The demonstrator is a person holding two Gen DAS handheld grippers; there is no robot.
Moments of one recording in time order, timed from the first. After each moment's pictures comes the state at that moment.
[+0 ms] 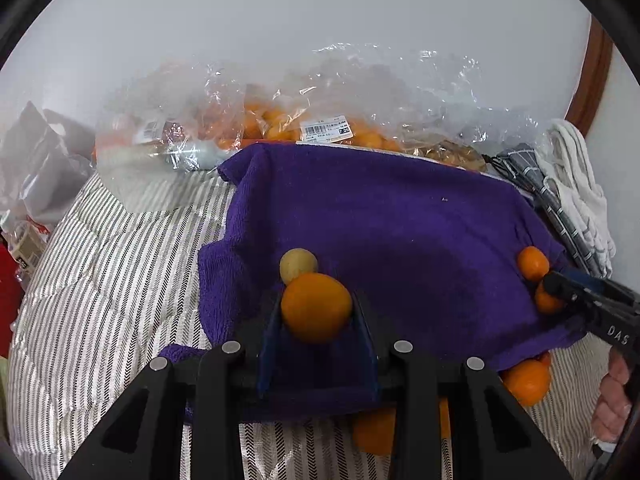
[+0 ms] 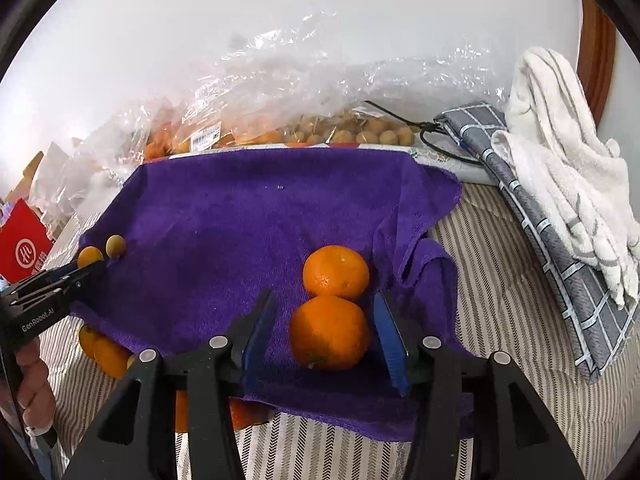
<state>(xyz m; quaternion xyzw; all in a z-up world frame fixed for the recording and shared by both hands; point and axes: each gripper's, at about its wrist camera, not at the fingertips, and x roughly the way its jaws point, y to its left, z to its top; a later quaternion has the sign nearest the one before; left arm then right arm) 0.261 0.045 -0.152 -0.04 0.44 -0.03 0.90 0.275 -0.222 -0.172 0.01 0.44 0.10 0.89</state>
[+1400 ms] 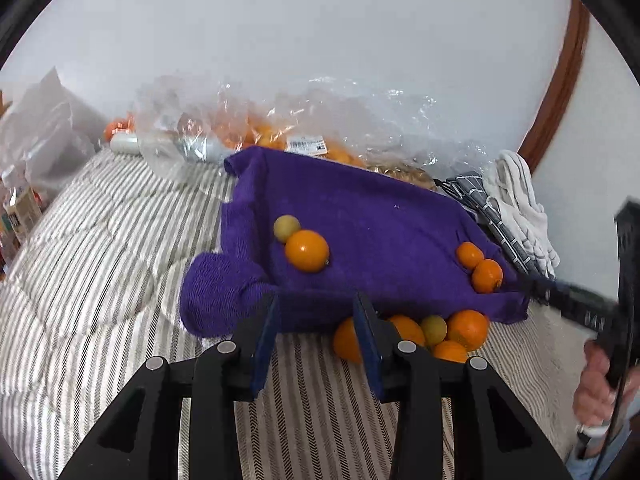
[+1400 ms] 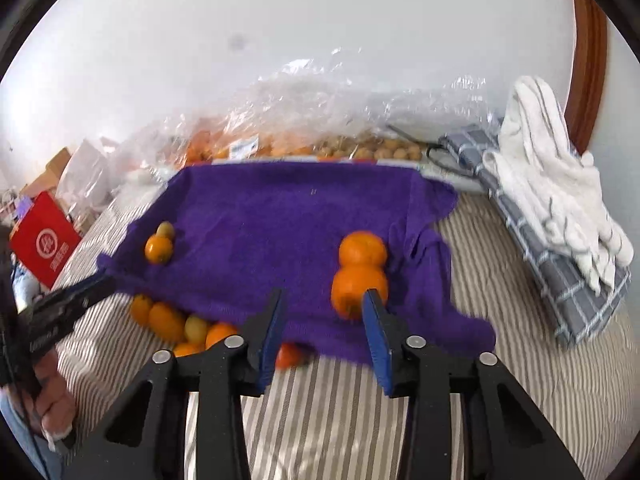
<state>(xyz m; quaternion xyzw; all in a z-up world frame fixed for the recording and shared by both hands) 0.189 0.075 -0.140 -0.12 0.38 -0.09 0.91 0.216 -0.220 -0.141 0.01 0.43 0.12 0.90</state>
